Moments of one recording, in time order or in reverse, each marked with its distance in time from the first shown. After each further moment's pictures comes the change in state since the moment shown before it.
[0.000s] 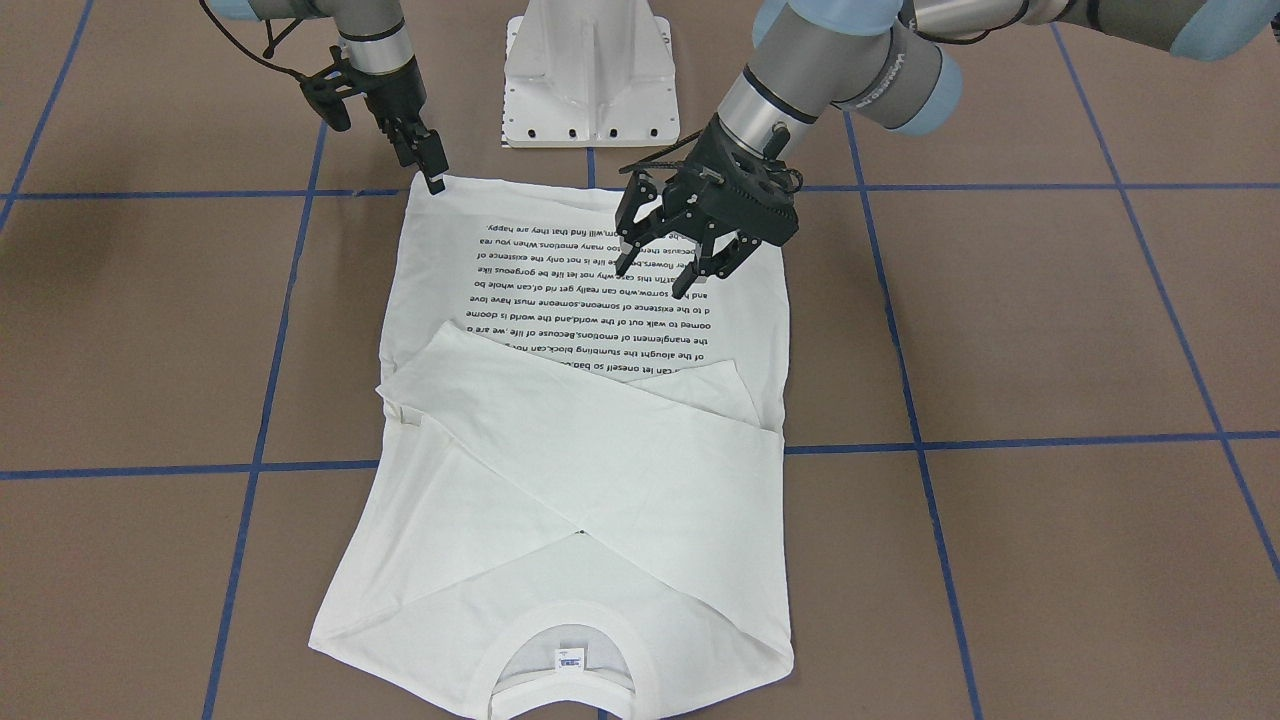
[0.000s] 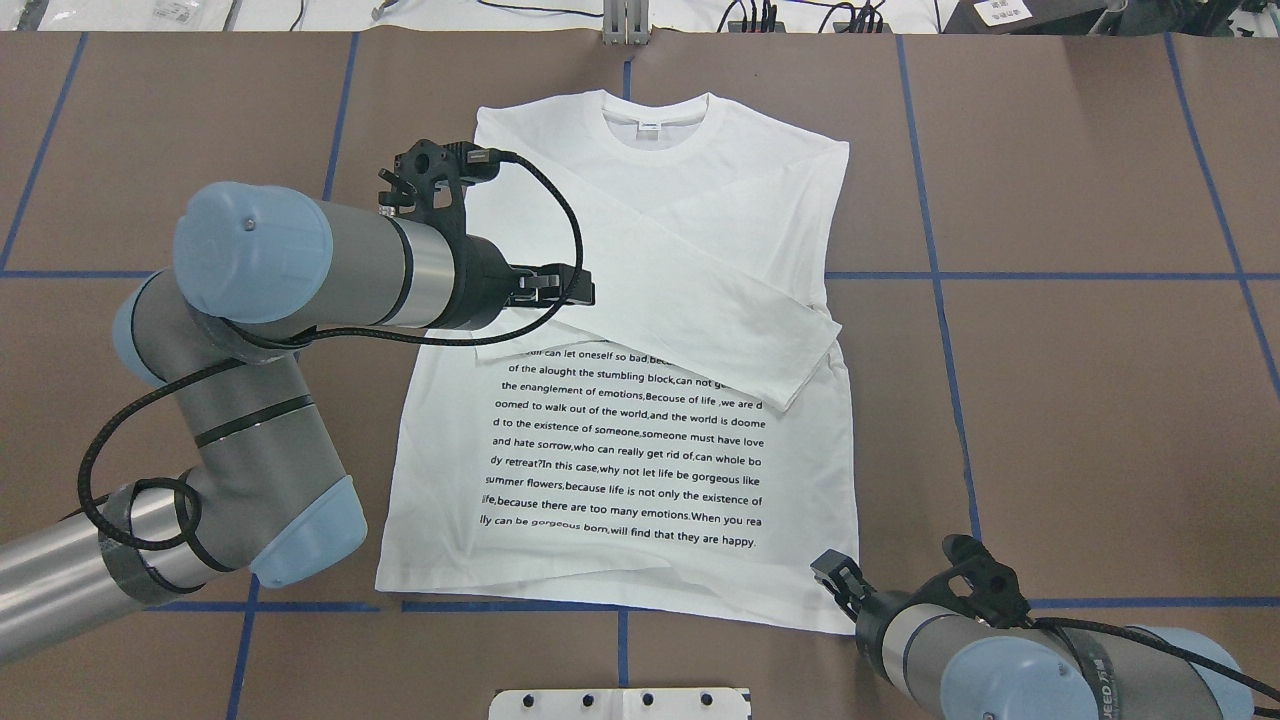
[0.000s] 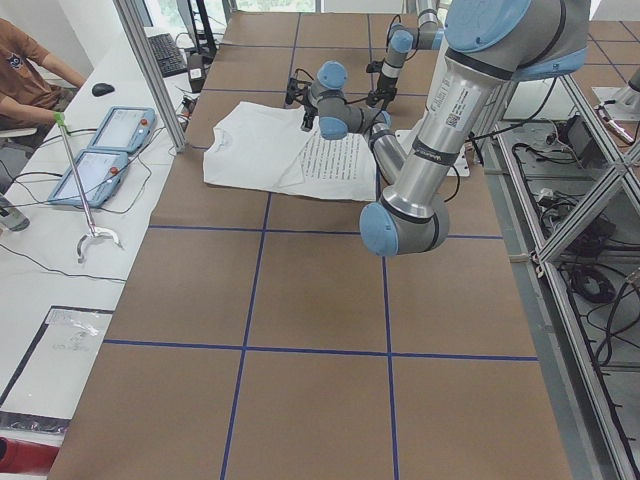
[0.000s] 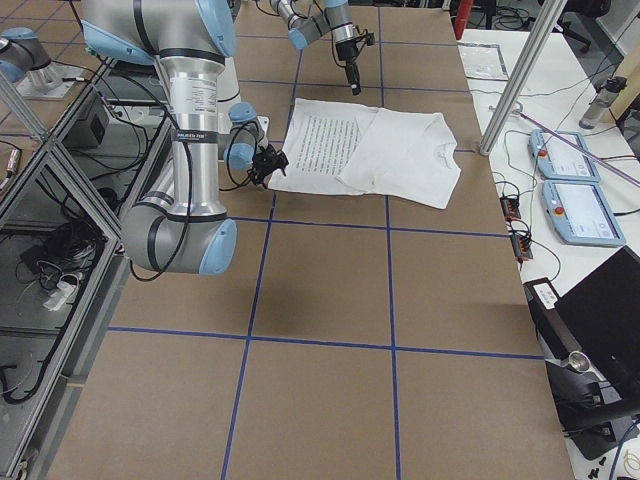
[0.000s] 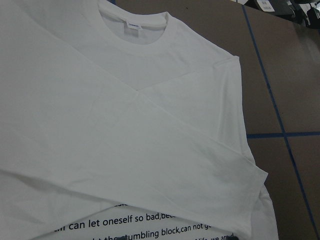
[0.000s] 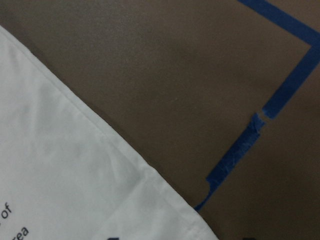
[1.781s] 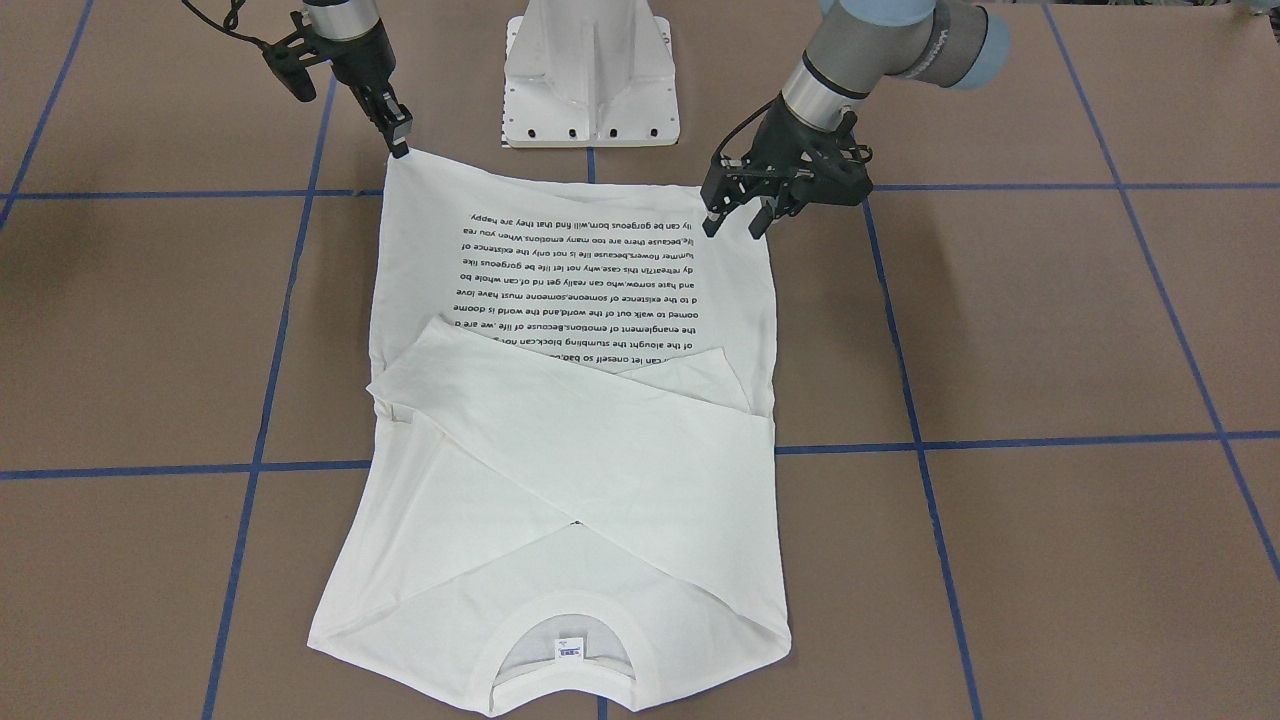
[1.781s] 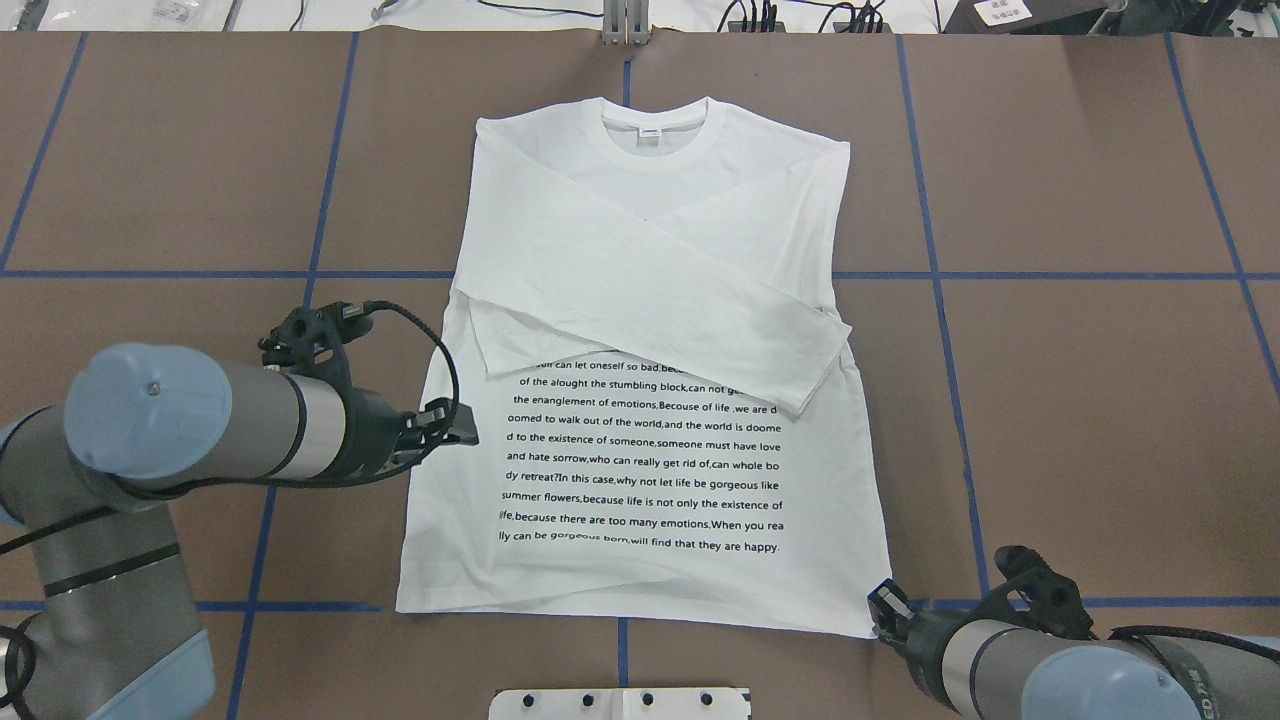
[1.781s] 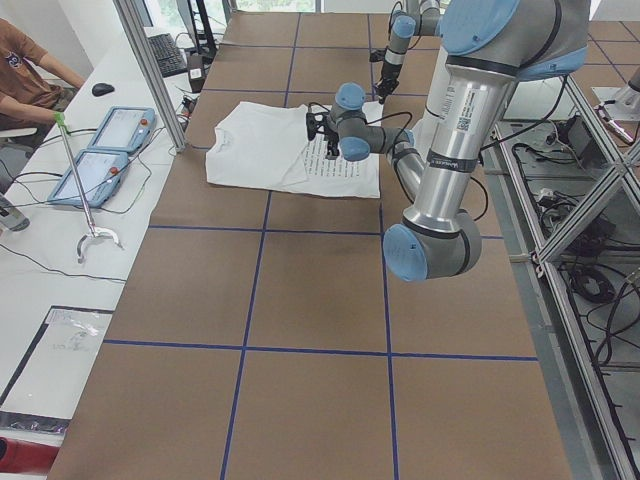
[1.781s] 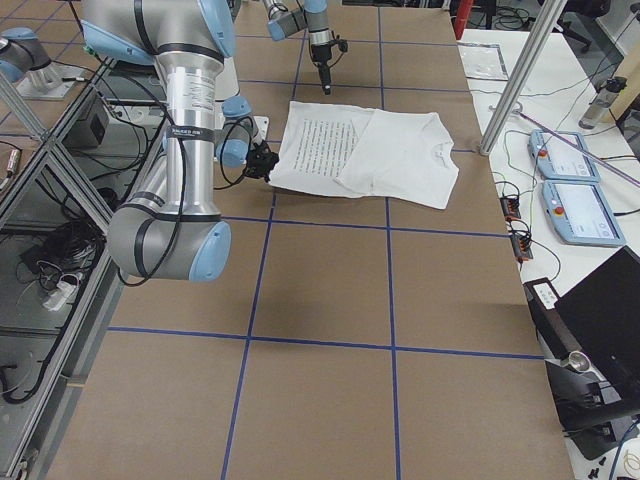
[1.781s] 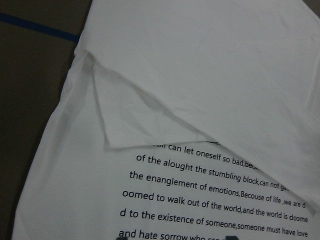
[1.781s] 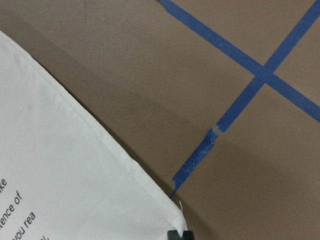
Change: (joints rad) left arm 0.160 0.342 -0.206 0.092 0.000 -0.369; right arm 0.001 -0.119 0.137 0.000 0.047 -0.008
